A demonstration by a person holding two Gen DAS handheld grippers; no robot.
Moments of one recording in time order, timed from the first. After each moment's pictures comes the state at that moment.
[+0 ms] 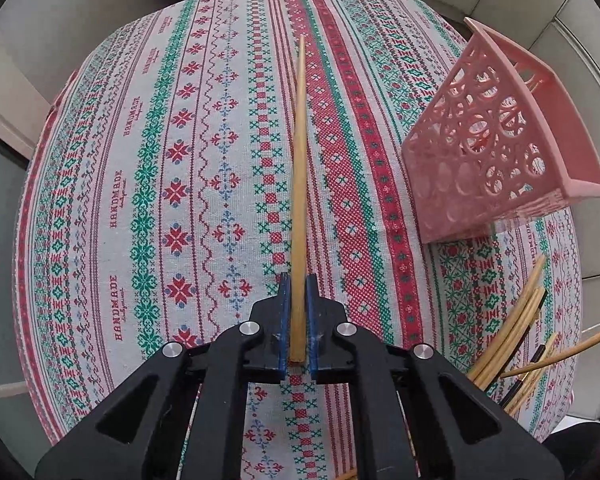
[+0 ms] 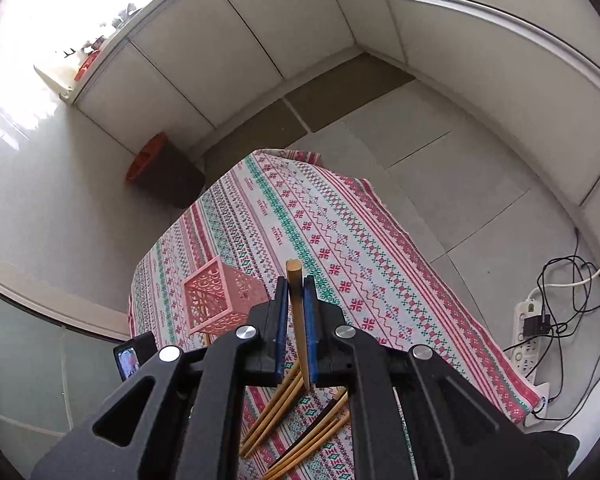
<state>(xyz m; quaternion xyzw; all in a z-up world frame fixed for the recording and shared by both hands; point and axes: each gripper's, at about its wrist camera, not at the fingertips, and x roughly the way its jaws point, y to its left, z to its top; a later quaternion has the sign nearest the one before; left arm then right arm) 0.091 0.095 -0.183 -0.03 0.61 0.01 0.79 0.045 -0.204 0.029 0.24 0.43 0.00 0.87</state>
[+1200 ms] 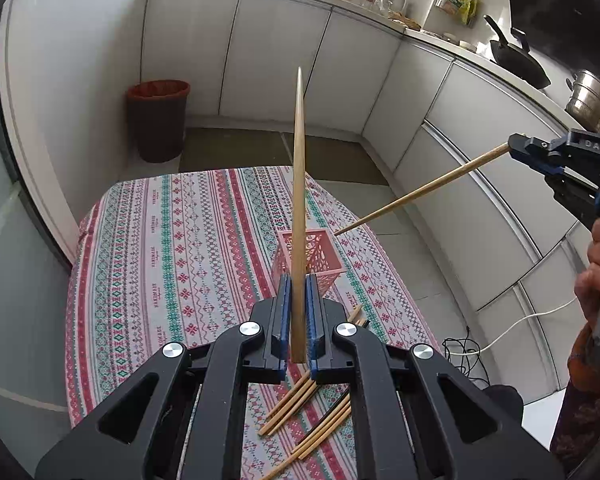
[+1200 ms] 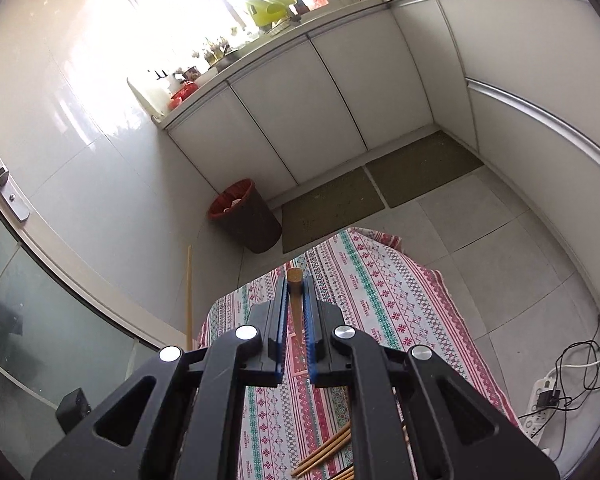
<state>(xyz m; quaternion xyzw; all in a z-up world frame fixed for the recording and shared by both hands) -0.030 0.102 0.047 -0.07 0.39 -0.12 0.91 0.021 -0.170 0.161 0.21 0.31 0.10 0.92</state>
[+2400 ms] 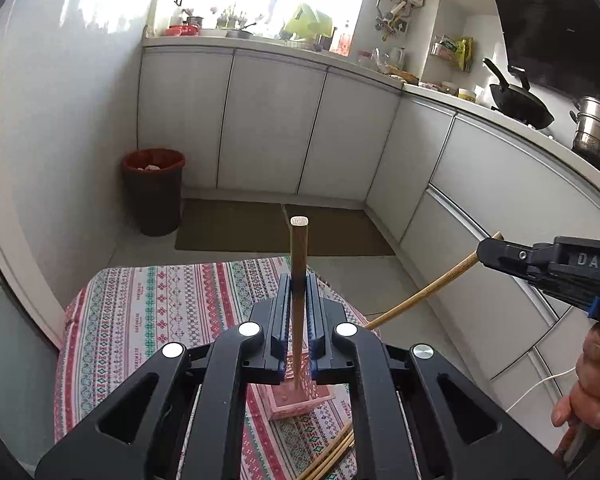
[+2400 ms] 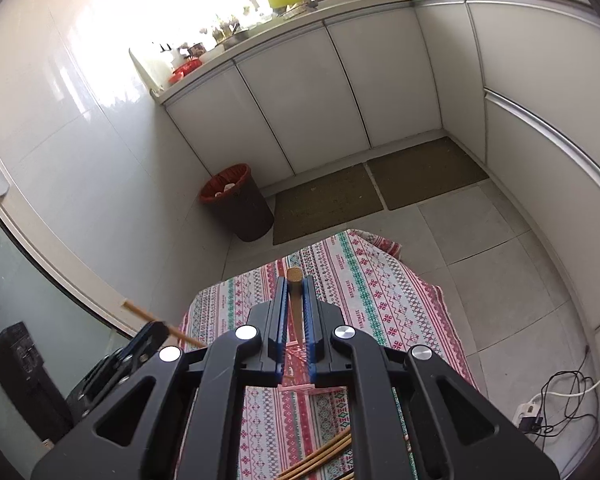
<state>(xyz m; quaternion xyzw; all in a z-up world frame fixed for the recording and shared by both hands) 0.060 0.060 0.071 -0.07 0.30 -0.11 0.95 0.072 -0.140 0.155 0.15 0.34 0.10 0.92</state>
